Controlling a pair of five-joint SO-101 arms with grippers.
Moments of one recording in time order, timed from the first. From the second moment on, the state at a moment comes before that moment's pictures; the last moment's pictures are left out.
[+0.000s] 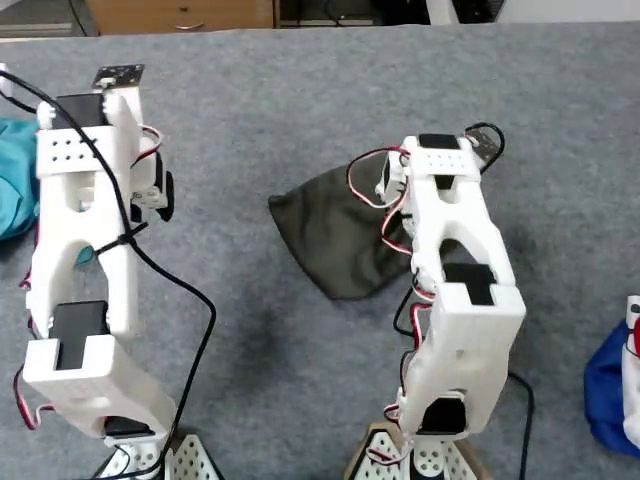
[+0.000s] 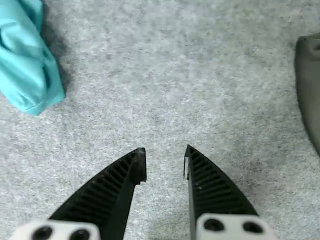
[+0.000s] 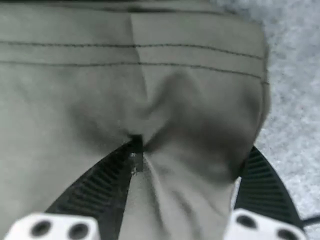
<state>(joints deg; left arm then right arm) -9.8 8.5 -16.5 100.2 -9.7 -2.3 29.4 -1.5 71.0 -64.7</state>
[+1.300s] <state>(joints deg) -14.9 8.5 -16.5 100.2 -13.4 20.6 35.4 -42.8 97.7 -41.8</state>
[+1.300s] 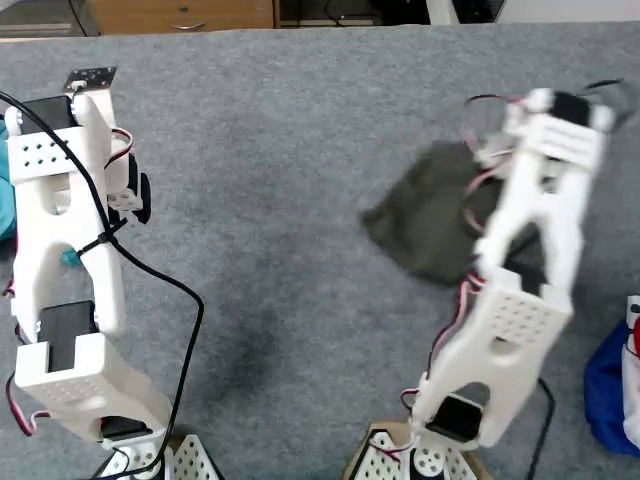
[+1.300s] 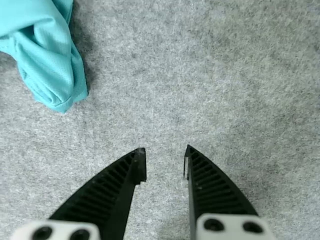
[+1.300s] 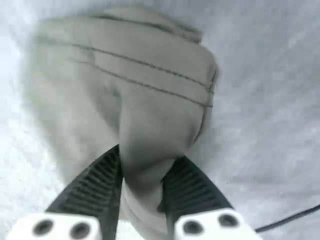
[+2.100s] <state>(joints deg) -14.9 8.5 -16.5 100.2 -13.4 61.8 35.6 -57.1 101.1 -13.9</state>
